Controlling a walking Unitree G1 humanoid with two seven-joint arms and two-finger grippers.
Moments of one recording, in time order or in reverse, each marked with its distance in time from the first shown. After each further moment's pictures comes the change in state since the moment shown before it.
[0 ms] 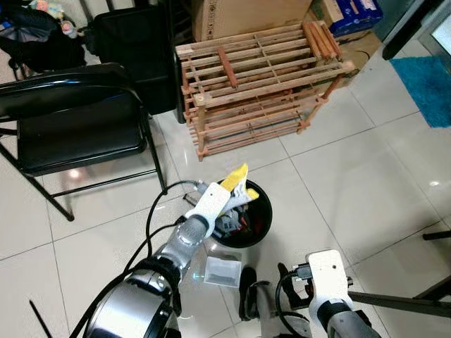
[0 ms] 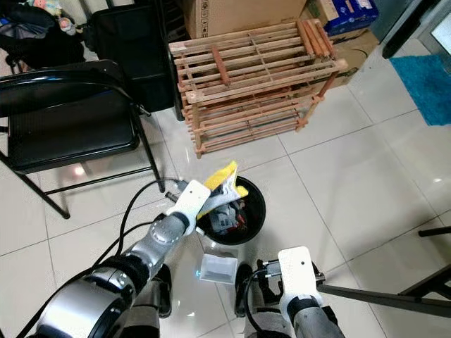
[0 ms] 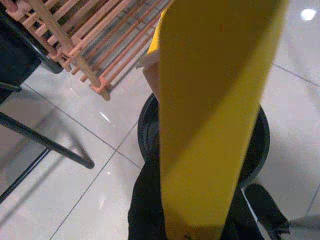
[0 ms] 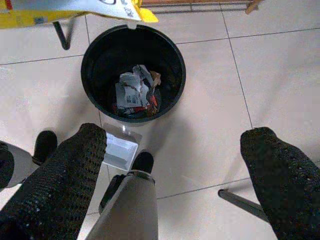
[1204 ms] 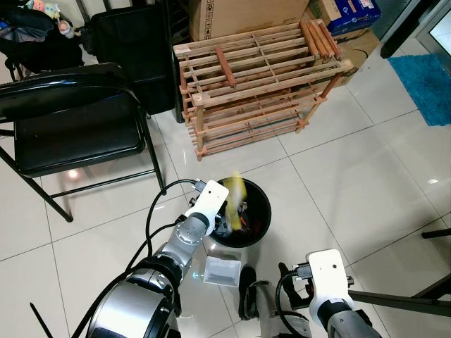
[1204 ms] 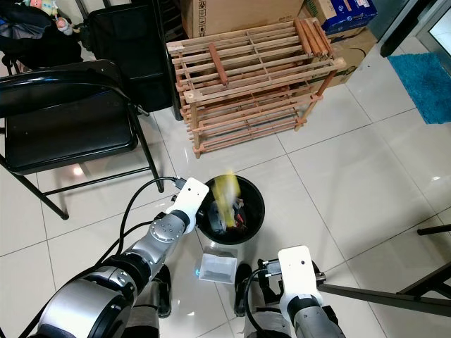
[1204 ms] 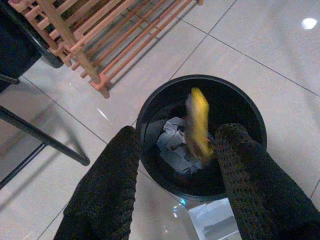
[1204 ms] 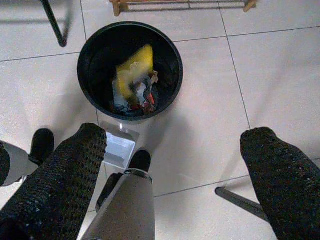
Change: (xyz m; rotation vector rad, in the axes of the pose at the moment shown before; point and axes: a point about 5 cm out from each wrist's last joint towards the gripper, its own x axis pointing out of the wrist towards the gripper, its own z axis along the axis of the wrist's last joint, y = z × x) left arm 0.000 0.001 0.000 -0.043 0.001 0.013; right arm 0.001 -0.001 0.001 -0.010 0.006 -0.008
